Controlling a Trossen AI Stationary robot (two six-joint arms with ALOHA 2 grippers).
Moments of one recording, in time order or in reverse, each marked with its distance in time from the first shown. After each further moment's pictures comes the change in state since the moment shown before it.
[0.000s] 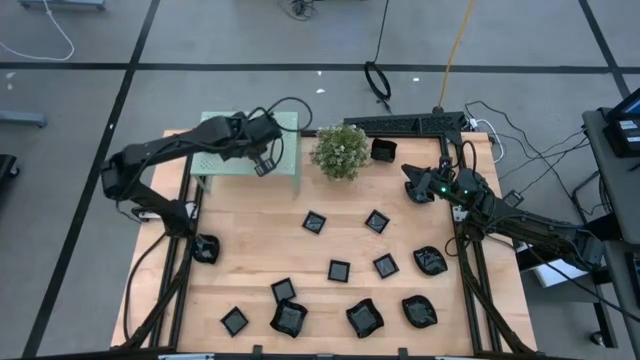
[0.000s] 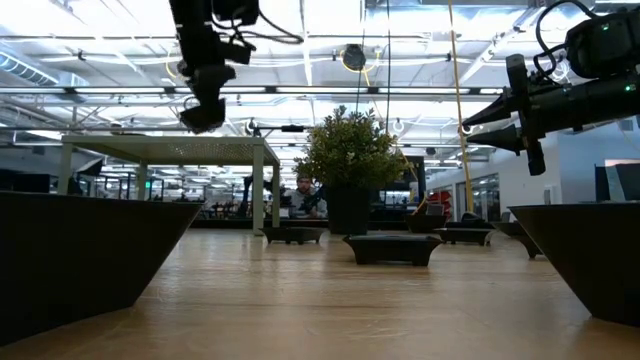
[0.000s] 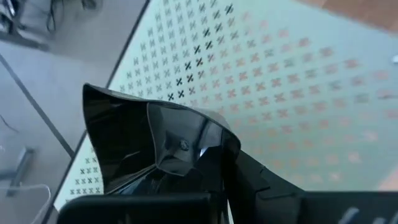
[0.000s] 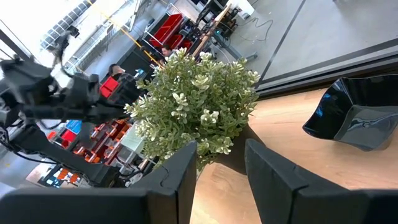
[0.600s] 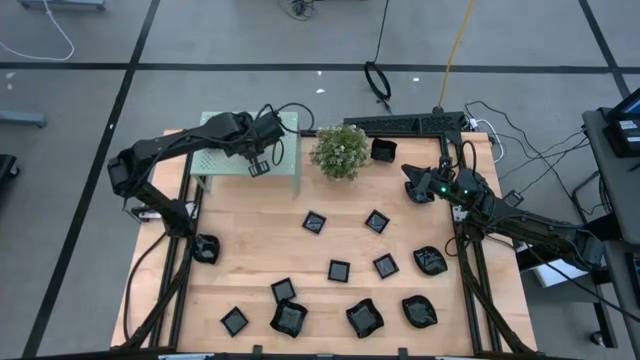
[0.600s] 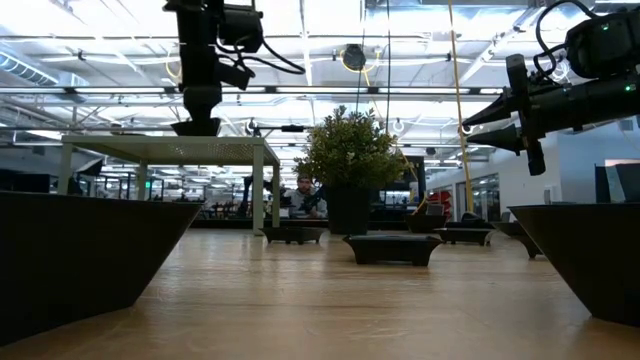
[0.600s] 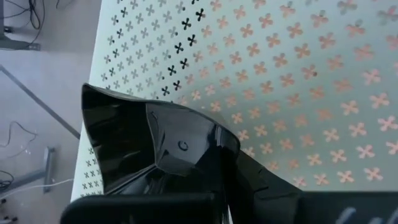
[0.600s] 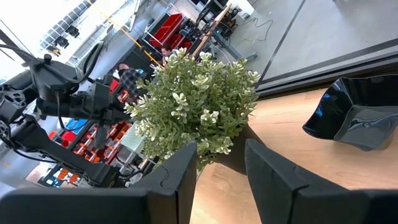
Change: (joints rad) left arm 0.047 0.061 0.000 -0.064 0.016 0.175; right arm 0.000 0.000 0.000 0.000 0.000 0.000
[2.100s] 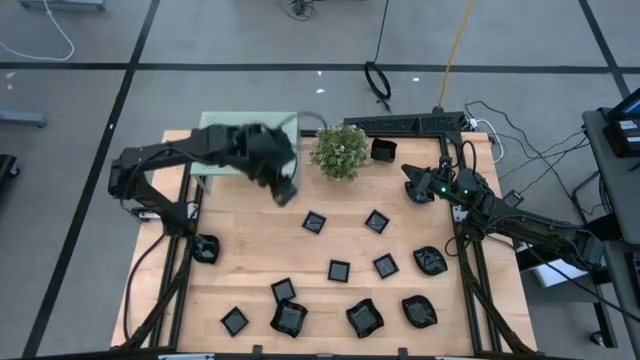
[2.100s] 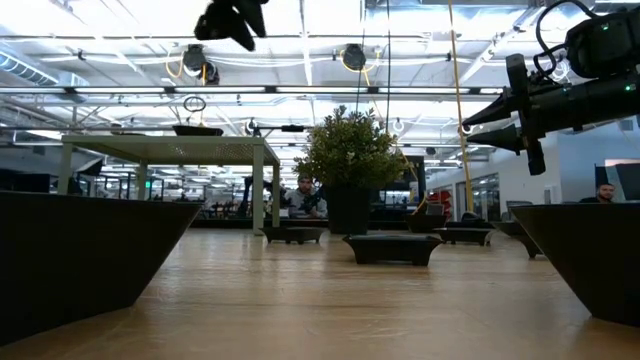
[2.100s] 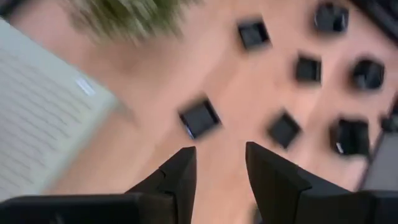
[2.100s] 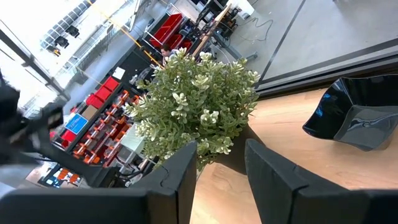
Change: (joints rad) left arm -0.353 -0.002 0.306 -0.040 0.502 -0.691; right arm 0.000 0.000 0.000 0.000 0.000 0.000
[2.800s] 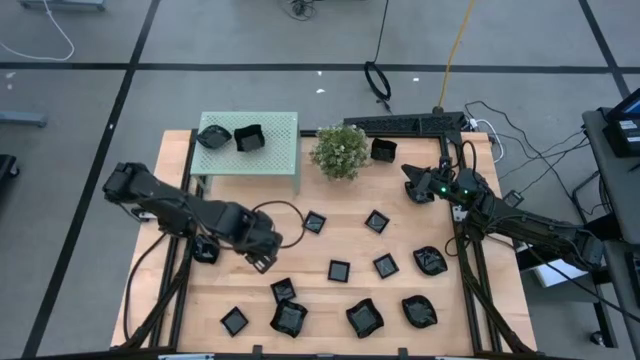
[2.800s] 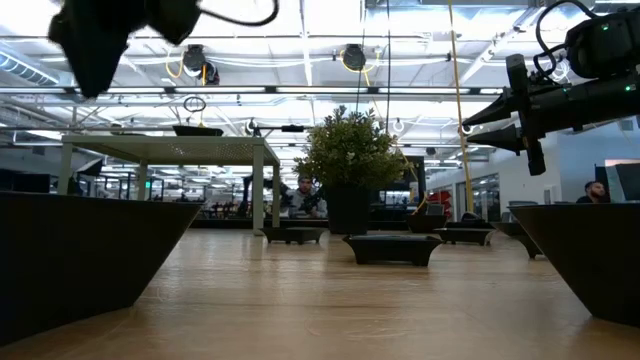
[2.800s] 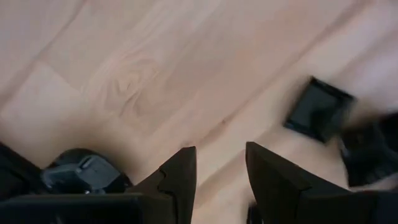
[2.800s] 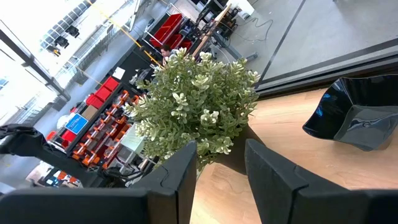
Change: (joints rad) left arm -0.465 0.001 -0.407 -0.068 -0.044 -0.657; right arm 0.000 0.000 0.000 0.000 0.000 0.000
